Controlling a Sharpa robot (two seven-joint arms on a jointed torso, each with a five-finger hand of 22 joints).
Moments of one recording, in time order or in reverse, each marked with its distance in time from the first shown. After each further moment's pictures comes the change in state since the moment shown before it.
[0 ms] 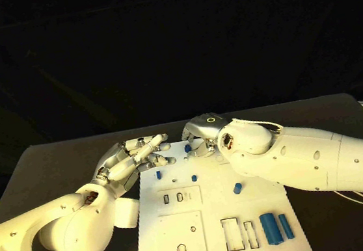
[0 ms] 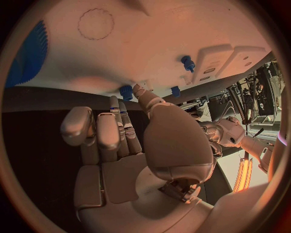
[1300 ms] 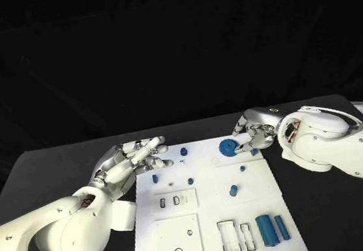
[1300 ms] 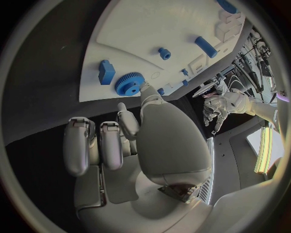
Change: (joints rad) left arm 0.001 -0.010 0.000 -0.001 0.000 0.002 -0.006; left_hand 0.000 0.000 0.000 0.000 0.000 0.000 0.000 0.000 0.000 0.000 0.000 -0.004 0.000 -0.007 0.000 0.004 0.000 0.000 0.000 0.000 0.000 0.000; right arm 0.010 -0.397 0.026 0.274 0.293 0.057 -0.085; right_hand 0.151 0.012 -0.304 0.241 0.156 -0.001 -0.028 0.020 0.016 0.330 -0.059 1.102 1.126 0.002 -0.045 0.246 0.348 -0.046 0.128 -0.045 0.200 0.331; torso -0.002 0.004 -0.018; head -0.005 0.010
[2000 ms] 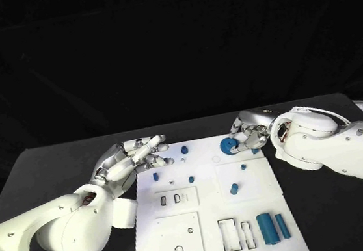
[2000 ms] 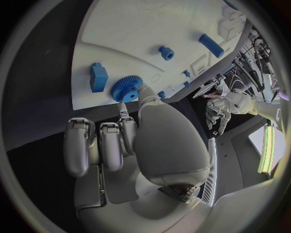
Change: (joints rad) left arm 0.000 0.003 0.000 -0.005 0.000 0.001 -0.004; left_hand 0.004 0.004 0.000 0.000 0.000 0.000 0.000 0.000 0.000 0.000 0.000 0.000 0.001 0.000 0.000 0.000 0.001 0.000 0.000 0.000 0.000 0.000; right arm -0.006 0.061 0.000 -0.062 0.012 0.021 -0.004; right_hand 0.024 0.024 -0.003 0.003 0.013 0.015 0.003 0.012 0.003 0.055 0.001 0.180 0.119 0.000 0.000 0.024 0.000 0.000 0.007 0.007 0.014 0.025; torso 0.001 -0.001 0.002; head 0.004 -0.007
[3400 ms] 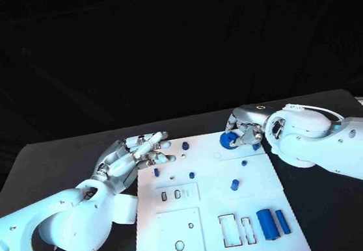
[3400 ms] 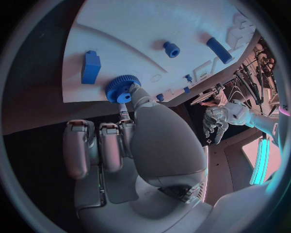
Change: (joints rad) left arm 0.000 -0.001 0.000 -0.002 0.000 0.021 -0.018; left_hand 0.004 0.012 0.000 0.000 0.000 -0.004 0.004 0.000 0.000 -0.004 0.004 0.000 0.000 -0.010 0.002 0.000 0.001 0.000 -0.007 0.000 0.000 0.000; right arm -0.008 0.035 0.006 -0.010 -0.133 -0.001 0.007; right_hand 0.074 0.045 0.134 -0.098 -0.066 0.068 -0.010 0.022 0.008 0.005 -0.005 0.061 -0.002 0.000 0.000 0.020 0.000 -0.016 0.004 -0.003 0.031 0.014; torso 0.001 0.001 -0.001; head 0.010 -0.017
